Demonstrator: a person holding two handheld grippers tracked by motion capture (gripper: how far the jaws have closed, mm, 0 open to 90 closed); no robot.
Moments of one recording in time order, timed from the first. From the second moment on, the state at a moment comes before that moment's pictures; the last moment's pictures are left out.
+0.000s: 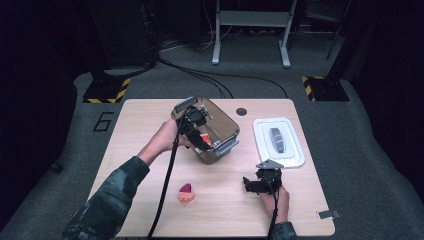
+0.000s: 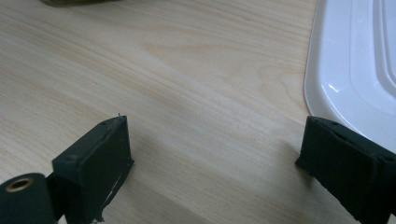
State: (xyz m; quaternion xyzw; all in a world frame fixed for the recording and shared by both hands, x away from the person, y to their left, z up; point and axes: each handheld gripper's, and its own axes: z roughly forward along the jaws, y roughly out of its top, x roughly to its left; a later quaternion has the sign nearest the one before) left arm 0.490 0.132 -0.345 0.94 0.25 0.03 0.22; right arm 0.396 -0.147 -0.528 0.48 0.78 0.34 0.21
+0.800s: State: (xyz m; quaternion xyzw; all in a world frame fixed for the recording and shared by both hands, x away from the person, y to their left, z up) left arm 0.427 0.203 -0.373 0.91 0.29 0.08 0.29; right arm 0.396 -0.146 -0.528 0.49 0.78 0.34 0.21
